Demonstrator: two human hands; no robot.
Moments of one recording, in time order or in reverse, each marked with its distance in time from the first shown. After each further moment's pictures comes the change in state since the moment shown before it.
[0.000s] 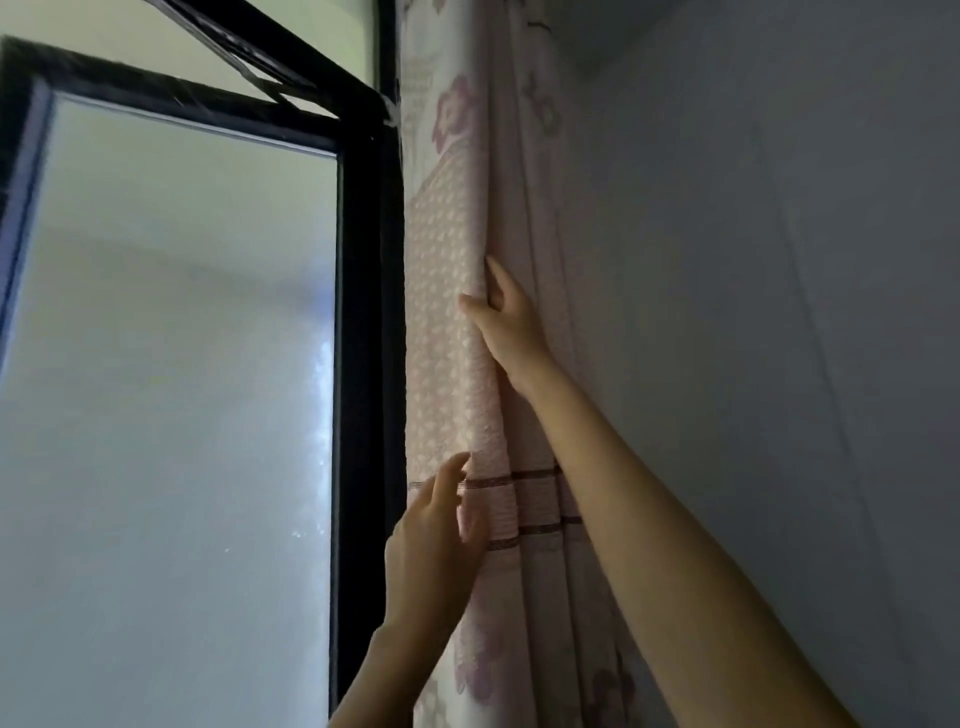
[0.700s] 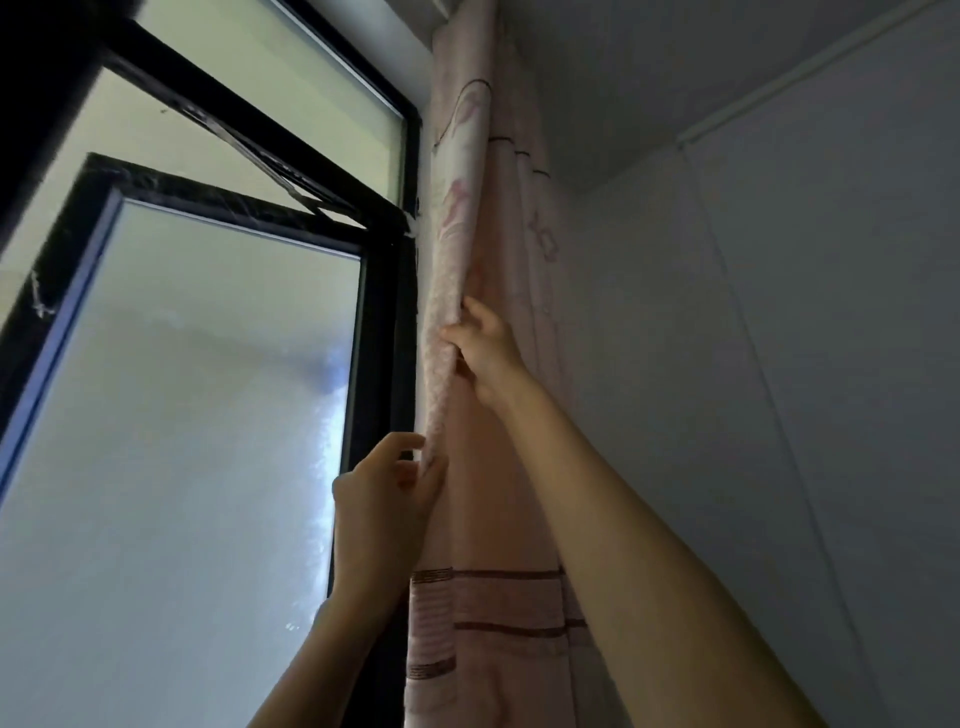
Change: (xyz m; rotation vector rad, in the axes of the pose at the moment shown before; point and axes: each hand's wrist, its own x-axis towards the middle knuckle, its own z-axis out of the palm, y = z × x) left_hand 0.076 0.049 -0.102 -0.290 0.249 -0.066; right_hand 0.046 -0.089 0.028 0.187 -0.020 0.092
